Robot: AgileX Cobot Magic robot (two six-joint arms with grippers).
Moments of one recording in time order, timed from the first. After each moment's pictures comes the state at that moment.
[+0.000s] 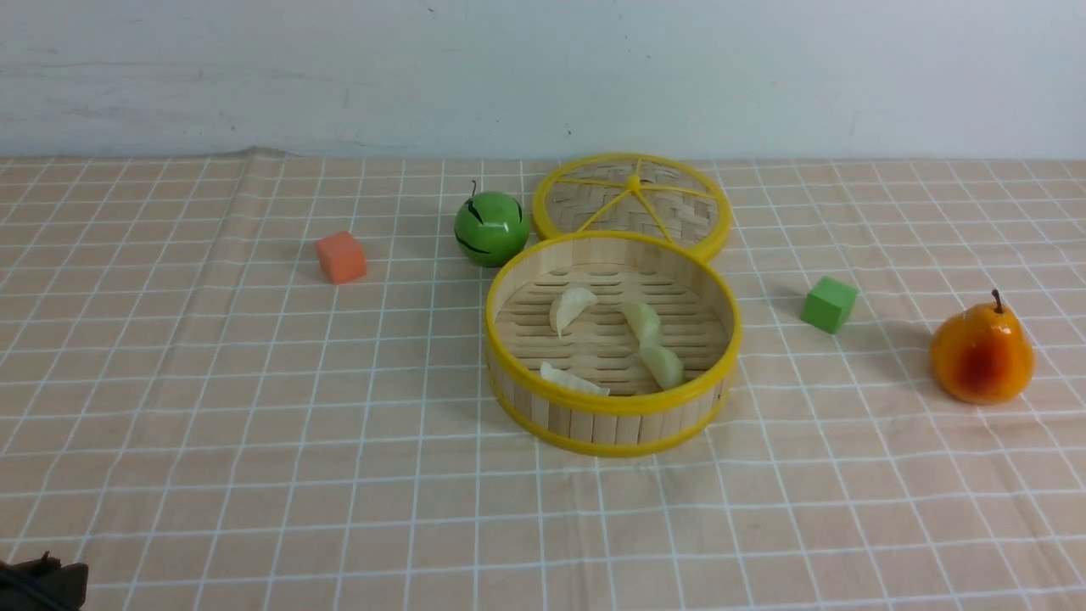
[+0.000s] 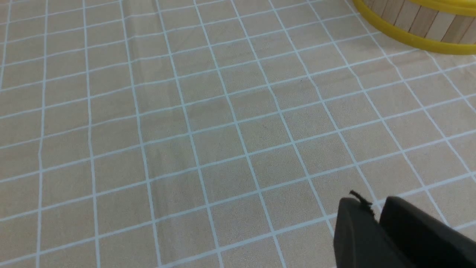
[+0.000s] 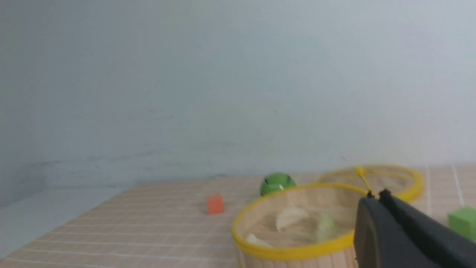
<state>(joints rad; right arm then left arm) 0.39 -0.01 0.02 -0.31 -0.16 0.63 -0.57 0.45 -0.36 0.48 0.63 -0.57</state>
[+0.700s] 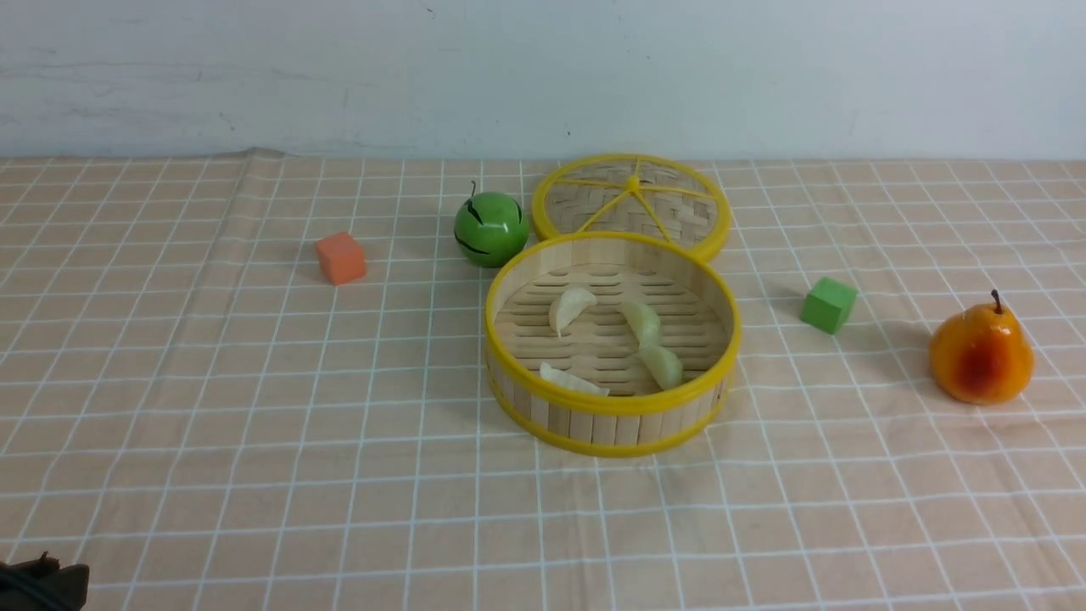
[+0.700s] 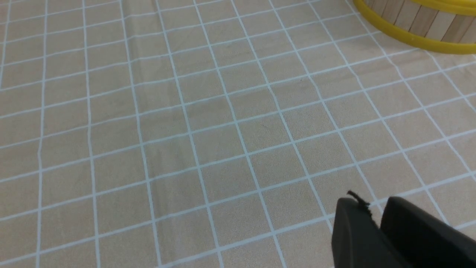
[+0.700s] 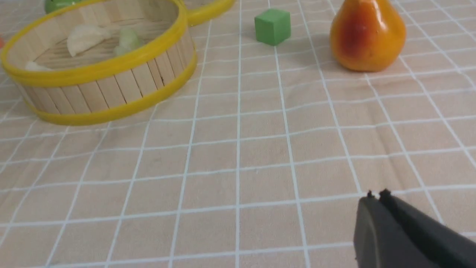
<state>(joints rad) 0.07 -0.01 0.02 0.07 0.39 0.14 -0.57 0.45 -0.36 0.48 0.63 -0.57</state>
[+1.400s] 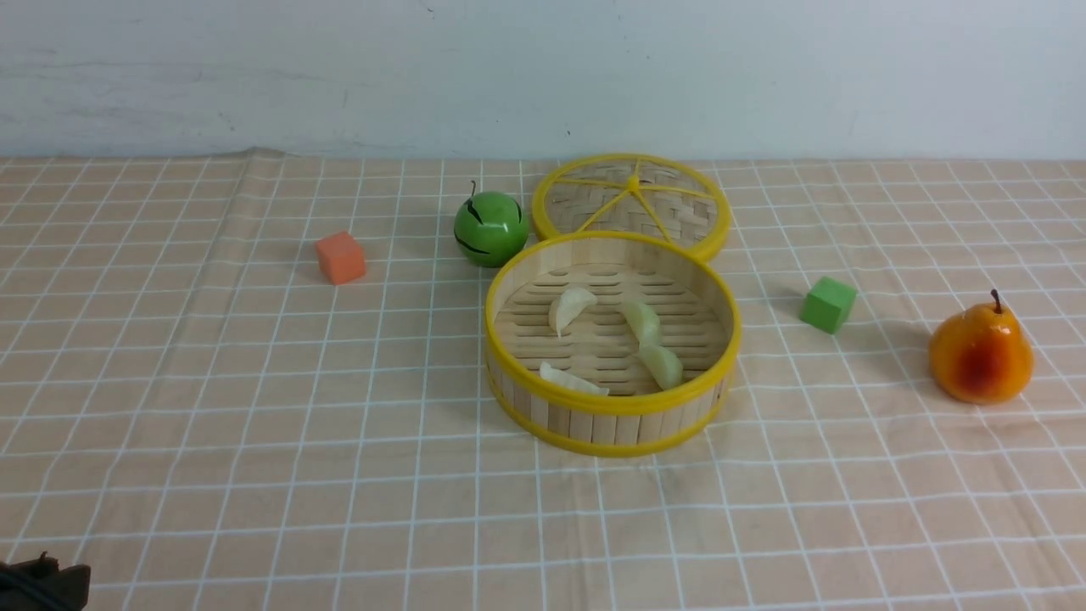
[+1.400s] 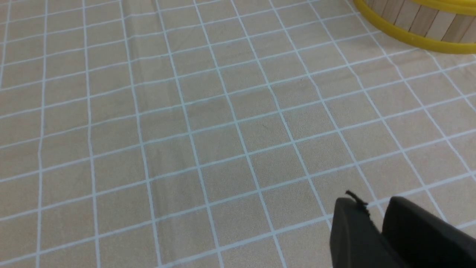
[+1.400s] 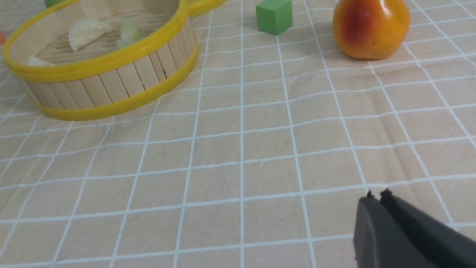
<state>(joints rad) 0.07 -0.01 0.01 0.08 0.40 0.14 -0.57 0.45 -0.36 0.48 0.63 -0.57</state>
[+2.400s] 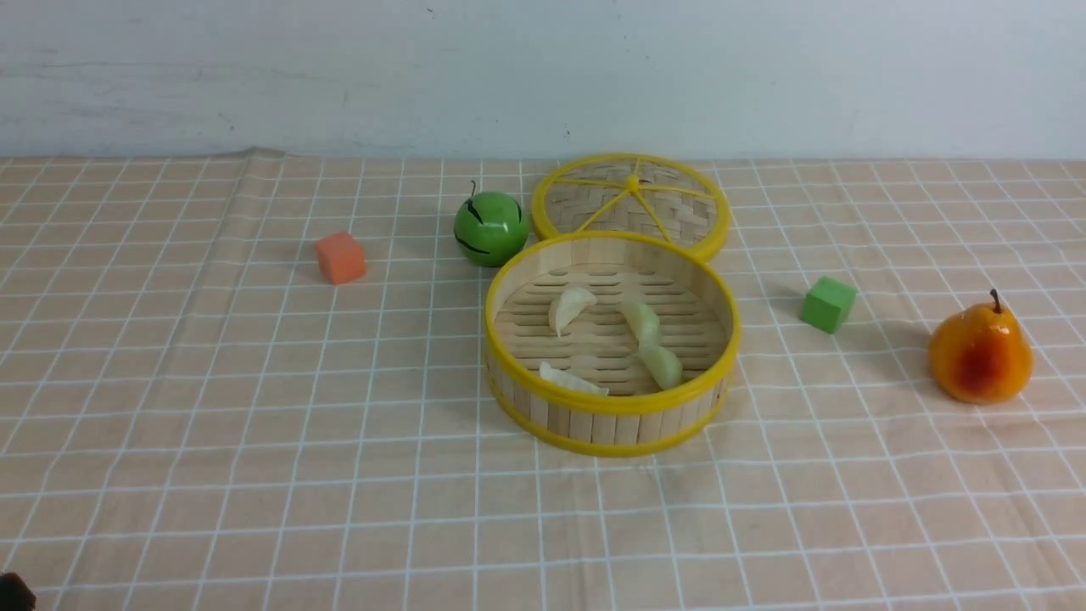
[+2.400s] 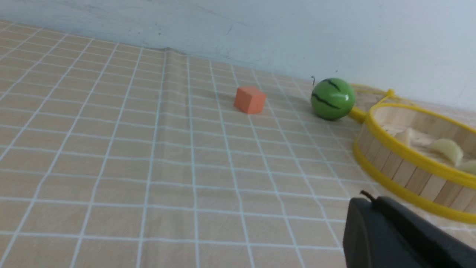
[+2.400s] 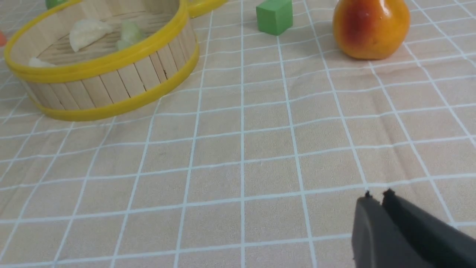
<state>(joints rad) 0.07 -0.01 0.01 0.08 0.40 0.14 -0.11 -0.01 0.03 0.01 0.15 -0.25</state>
